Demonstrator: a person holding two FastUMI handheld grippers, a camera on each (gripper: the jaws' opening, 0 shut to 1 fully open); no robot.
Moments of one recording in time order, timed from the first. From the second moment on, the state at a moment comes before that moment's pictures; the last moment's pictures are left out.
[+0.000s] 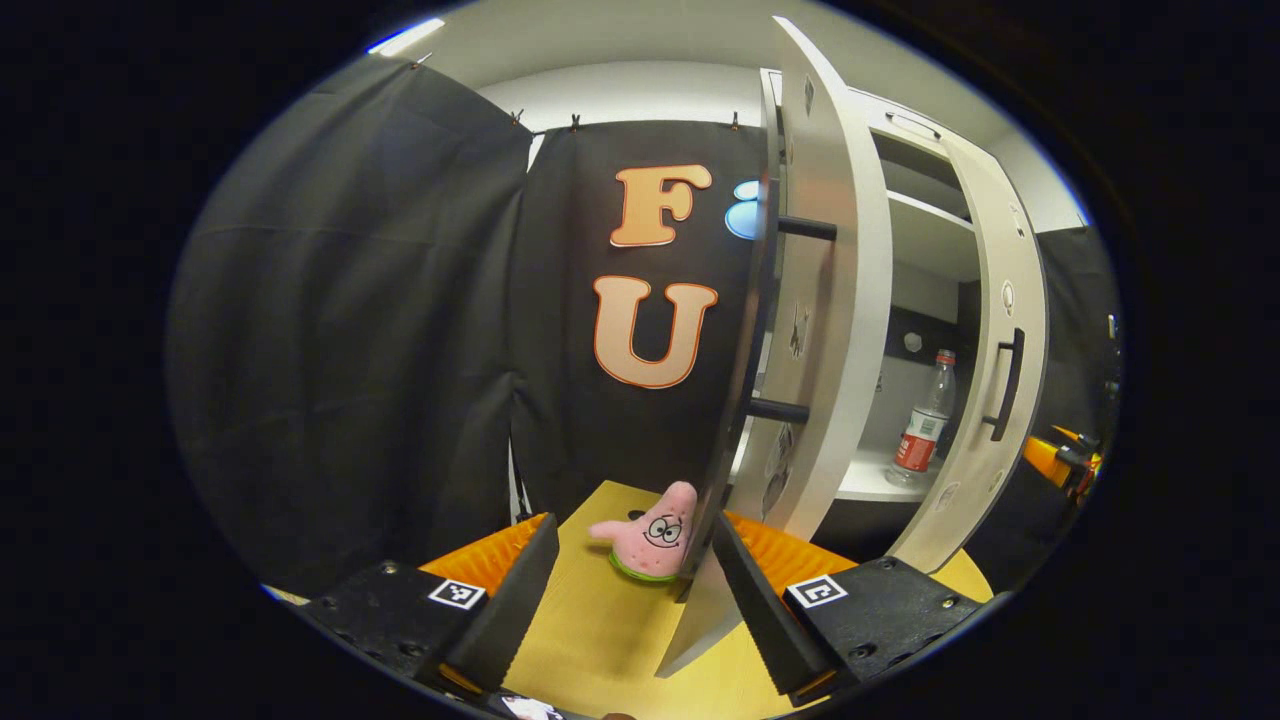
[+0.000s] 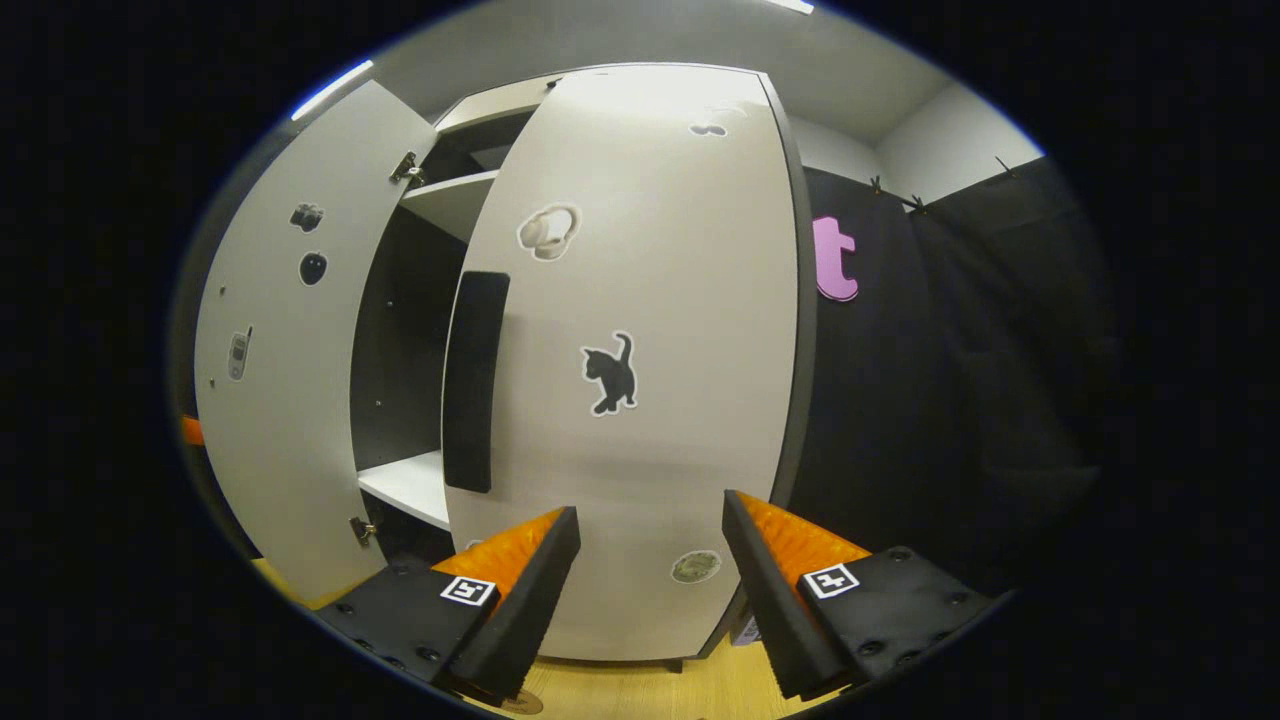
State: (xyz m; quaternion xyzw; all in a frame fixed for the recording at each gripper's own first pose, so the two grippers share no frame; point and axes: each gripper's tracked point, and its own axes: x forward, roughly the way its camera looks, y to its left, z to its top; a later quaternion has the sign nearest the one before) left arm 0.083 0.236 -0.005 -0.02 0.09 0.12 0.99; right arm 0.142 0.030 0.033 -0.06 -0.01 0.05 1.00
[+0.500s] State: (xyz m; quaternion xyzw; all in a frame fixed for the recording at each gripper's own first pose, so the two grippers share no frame) left arm 0.080 0.213 -0.004 0.01 0.10 0.09 0.99; right arm 0.077 0.006 0.073 -0.06 -0.04 0.04 1.00
